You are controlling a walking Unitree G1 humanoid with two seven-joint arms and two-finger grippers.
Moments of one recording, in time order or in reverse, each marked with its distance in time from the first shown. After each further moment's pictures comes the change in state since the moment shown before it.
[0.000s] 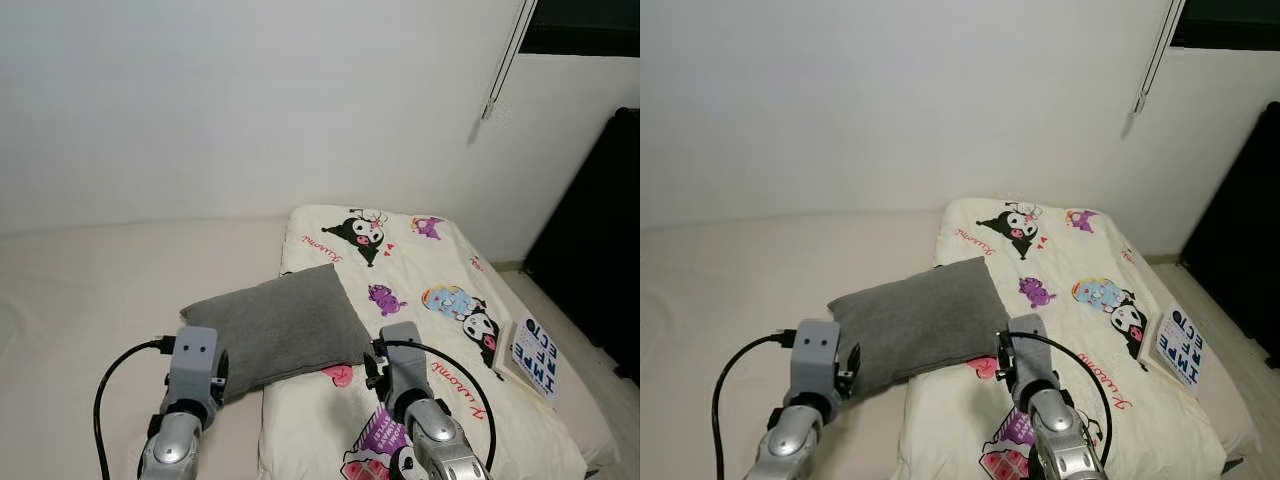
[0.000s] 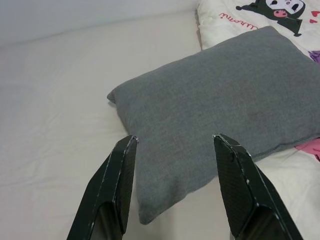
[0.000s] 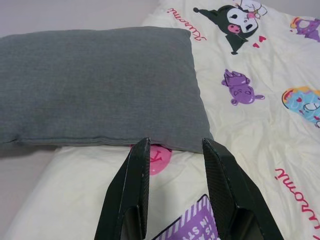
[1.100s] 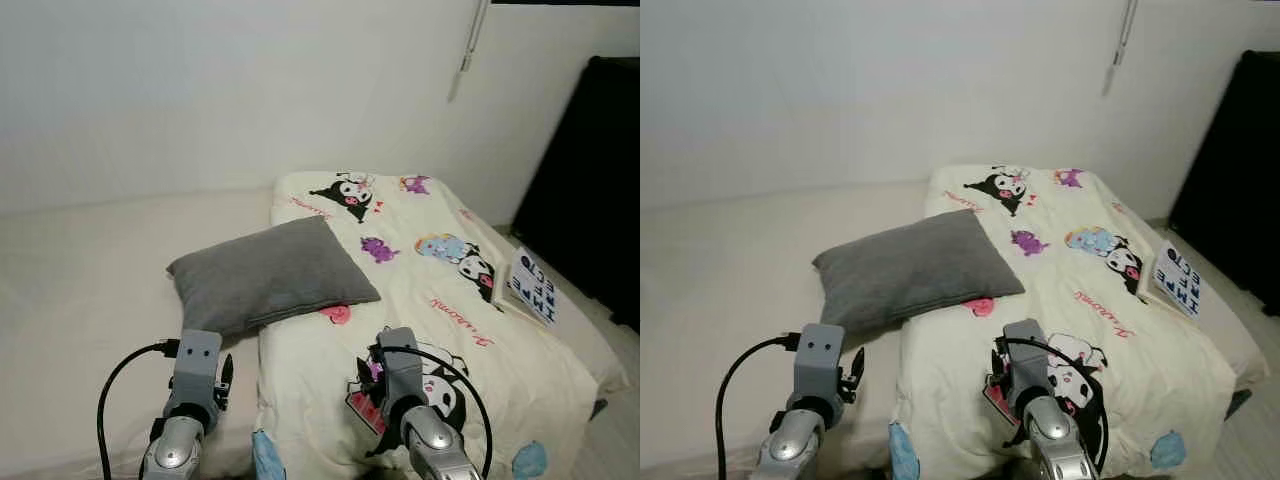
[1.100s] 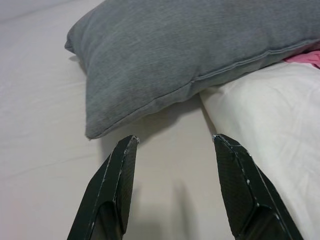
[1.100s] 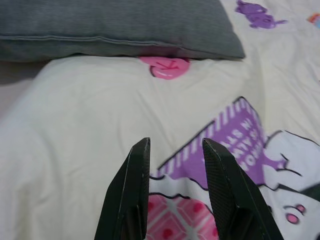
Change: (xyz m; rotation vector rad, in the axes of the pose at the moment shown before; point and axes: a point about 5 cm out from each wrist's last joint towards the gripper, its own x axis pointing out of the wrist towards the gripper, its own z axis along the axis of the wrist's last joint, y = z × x) left arm -0.002 -0.004 -0.001 0.005 0.003 -0.038; right arm -0.004 0.007 -0.006 0.031 0.002 0.029
